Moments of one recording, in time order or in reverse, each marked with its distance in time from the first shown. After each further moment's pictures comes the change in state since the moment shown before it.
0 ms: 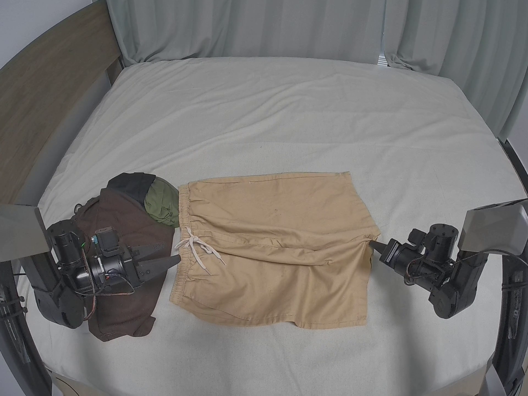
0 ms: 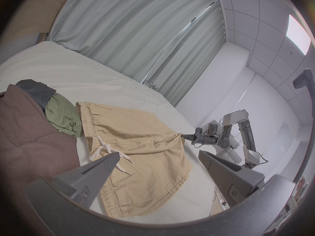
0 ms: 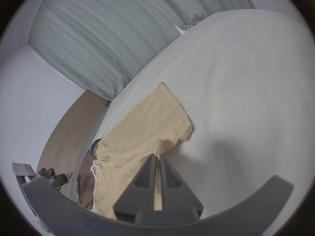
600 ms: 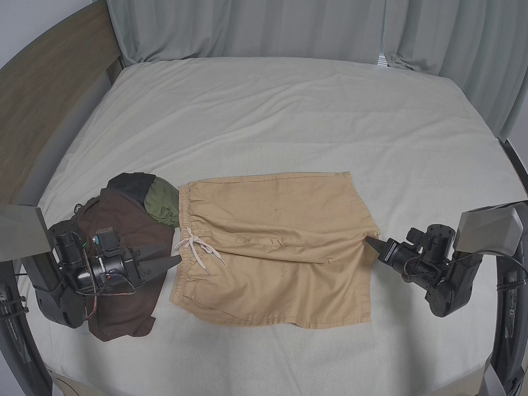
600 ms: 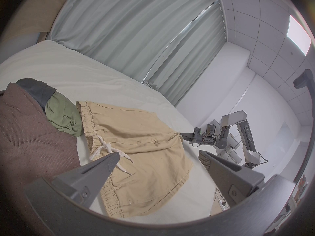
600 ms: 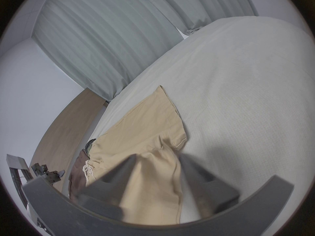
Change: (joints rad) left arm 0.001 0.011 -0.008 0.000 0.001 0.000; right arm -0.014 0.054 -0.053 -0.021 -0.021 -0.056
